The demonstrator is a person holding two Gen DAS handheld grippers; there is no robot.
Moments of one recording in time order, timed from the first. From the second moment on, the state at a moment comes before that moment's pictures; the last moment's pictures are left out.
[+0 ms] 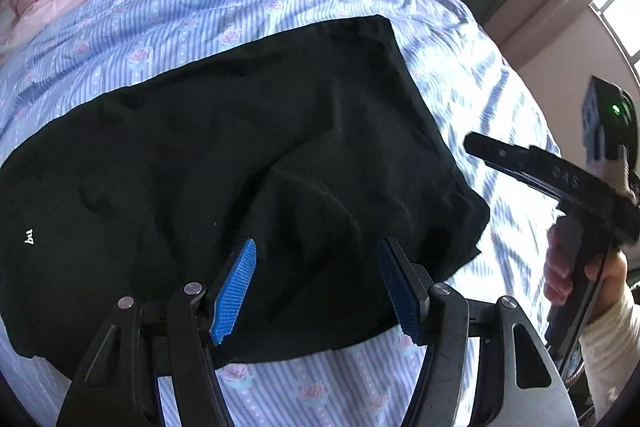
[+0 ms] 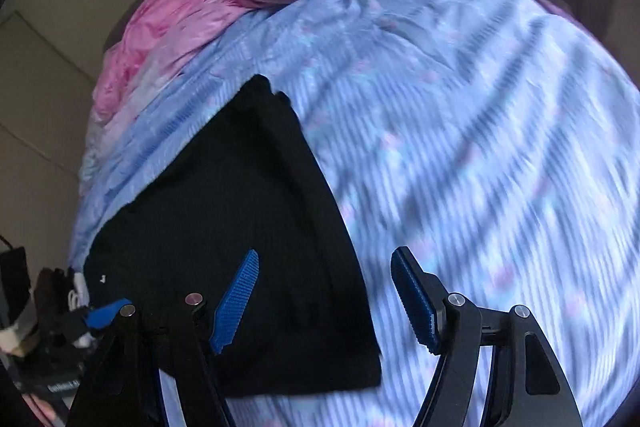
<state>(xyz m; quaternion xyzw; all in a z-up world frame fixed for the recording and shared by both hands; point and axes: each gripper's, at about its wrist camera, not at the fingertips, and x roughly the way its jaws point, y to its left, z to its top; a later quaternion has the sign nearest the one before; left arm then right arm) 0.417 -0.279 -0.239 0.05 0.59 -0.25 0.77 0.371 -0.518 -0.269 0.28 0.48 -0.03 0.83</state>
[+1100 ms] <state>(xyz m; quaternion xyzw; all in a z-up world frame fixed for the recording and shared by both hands) 0.445 -0.296 -0.267 0.08 0.59 -0.17 0.79 0.388 -0.505 -0.315 0.36 0.51 0.04 0.78</state>
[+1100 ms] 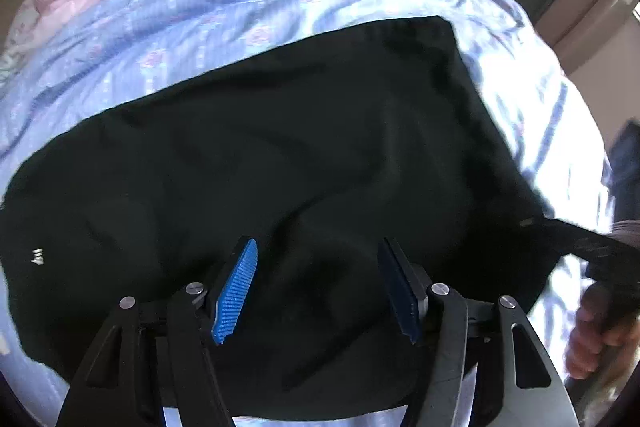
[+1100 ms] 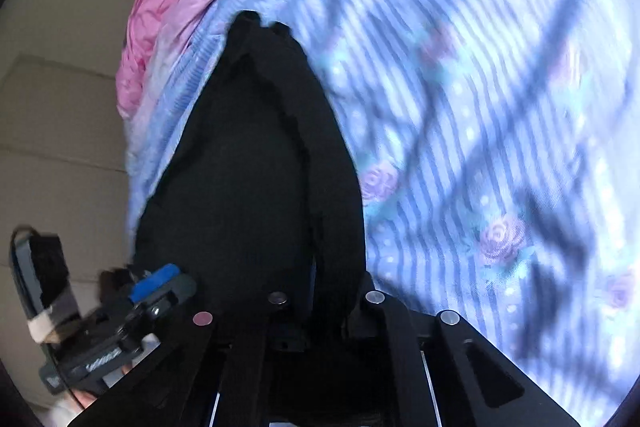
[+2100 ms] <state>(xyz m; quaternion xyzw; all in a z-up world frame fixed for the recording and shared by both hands) 0.419 -0.177 -0.231 0.00 0.57 -0.12 0.81 0.362 -0.473 -0.236 0.20 0.49 -0.14 0.84</state>
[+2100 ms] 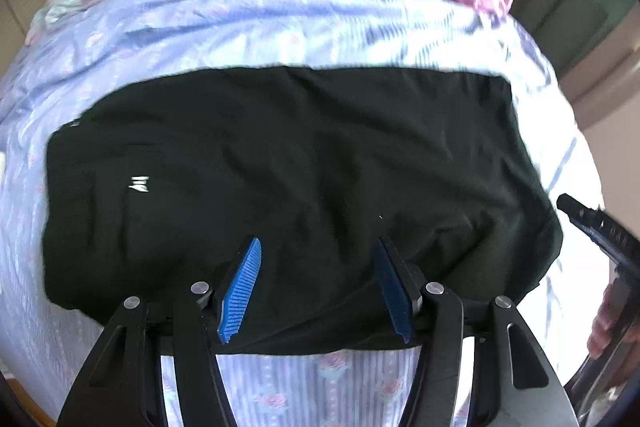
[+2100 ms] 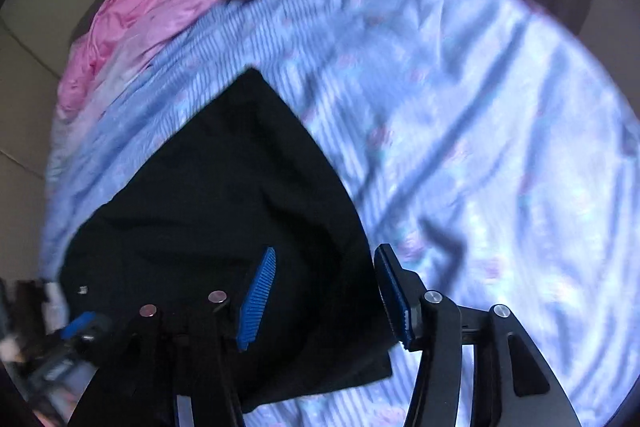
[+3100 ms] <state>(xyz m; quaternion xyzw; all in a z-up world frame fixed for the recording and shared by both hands) 0.524 0.094 -0.263 -0.14 0.56 -0.25 0.78 0.416 -0.117 -0.210 0.08 0.50 -0.02 0.86</state>
